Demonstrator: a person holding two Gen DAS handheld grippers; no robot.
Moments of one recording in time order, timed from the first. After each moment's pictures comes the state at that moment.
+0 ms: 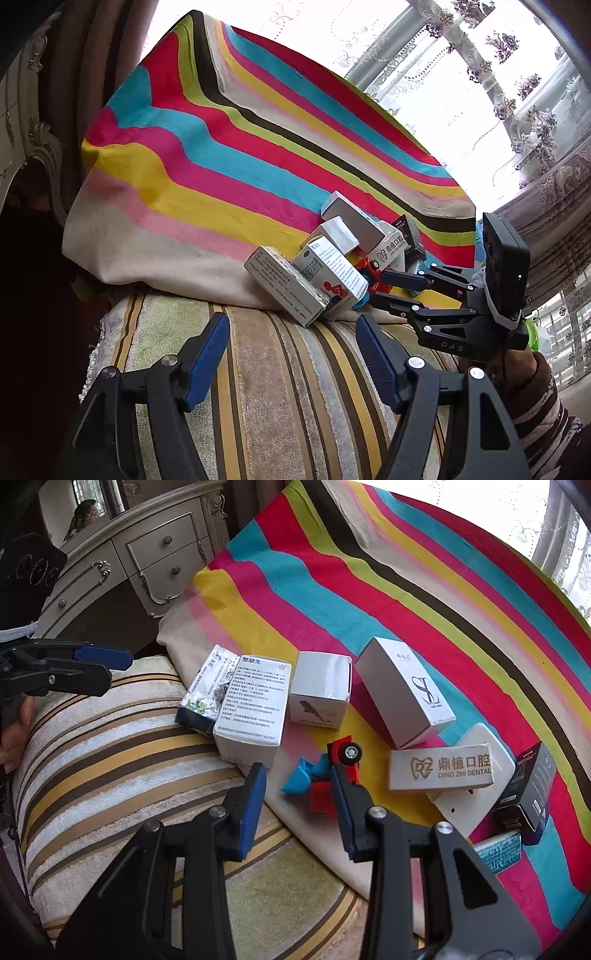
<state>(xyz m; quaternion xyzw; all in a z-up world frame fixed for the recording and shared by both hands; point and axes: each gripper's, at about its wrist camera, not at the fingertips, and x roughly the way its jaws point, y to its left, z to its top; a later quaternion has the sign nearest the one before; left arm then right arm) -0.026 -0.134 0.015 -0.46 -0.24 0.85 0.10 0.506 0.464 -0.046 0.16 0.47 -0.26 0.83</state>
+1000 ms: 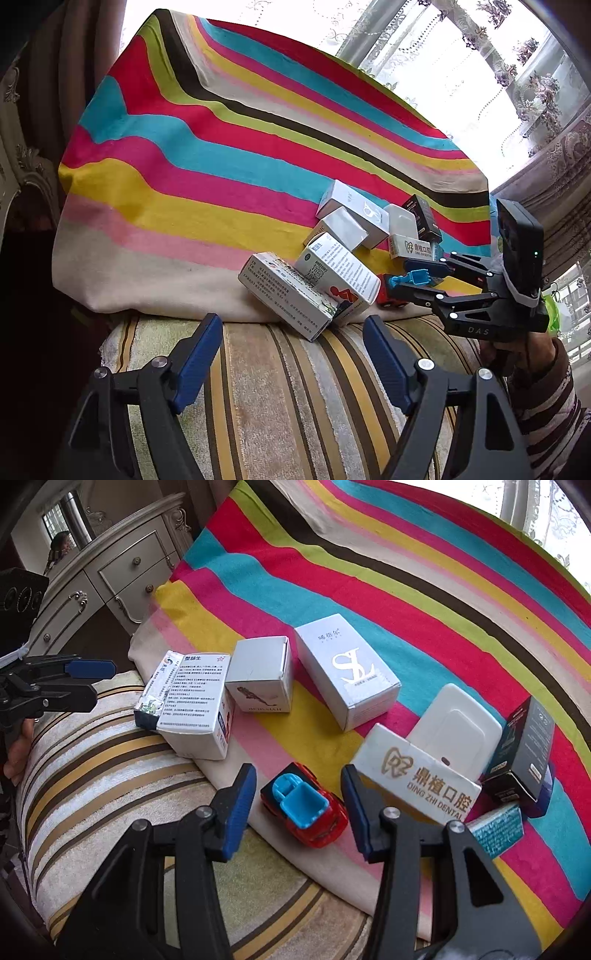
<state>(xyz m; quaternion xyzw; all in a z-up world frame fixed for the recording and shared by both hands) -0.048 -0.121 0.011 -0.49 -0.18 0.85 0.10 0.474 0.442 -0.056 0.22 0.45 -0.28 0.82</state>
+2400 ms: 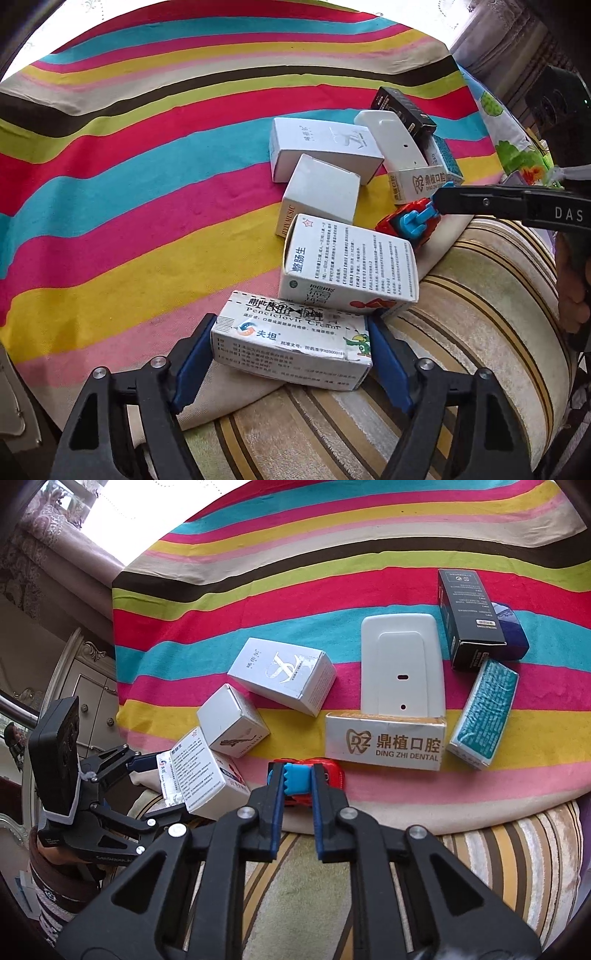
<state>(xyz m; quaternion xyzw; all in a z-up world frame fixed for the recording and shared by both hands) -0.121 -0.072 -0.022 -0.57 0.06 0.79 0.23 0.446 0.436 -0.044 0.47 0.31 -0.43 0.71</state>
